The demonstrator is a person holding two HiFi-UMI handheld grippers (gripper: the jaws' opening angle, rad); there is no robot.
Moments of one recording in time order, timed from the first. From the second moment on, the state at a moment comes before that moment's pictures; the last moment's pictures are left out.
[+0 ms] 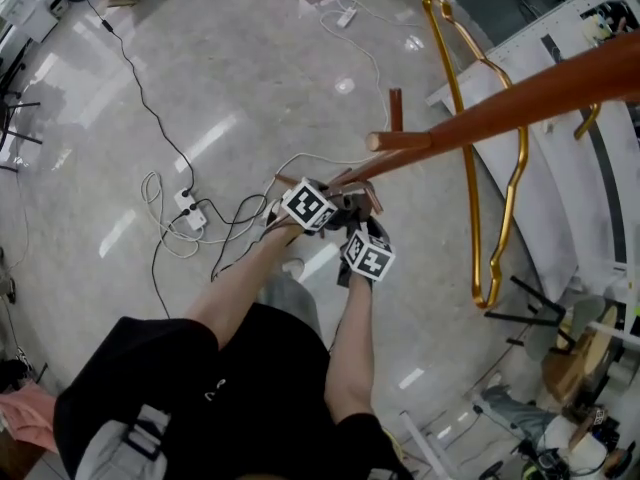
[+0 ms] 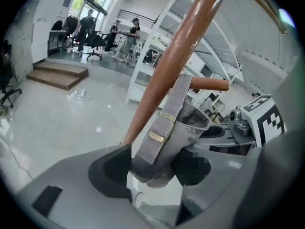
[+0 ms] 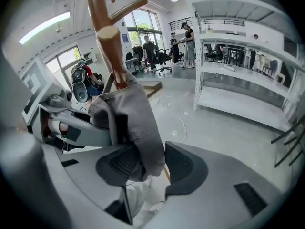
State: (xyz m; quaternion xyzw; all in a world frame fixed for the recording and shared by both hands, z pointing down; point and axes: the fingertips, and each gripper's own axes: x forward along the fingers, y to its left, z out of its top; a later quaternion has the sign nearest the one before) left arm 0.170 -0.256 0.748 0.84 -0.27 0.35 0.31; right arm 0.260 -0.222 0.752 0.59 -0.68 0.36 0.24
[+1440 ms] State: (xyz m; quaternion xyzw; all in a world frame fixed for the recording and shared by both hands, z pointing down) left arm 0.201 -0.218 0.366 0.94 -0.35 -0.01 0.07; right arm 0.320 -0.182 0.373 0.70 -0.72 0.02 0.00
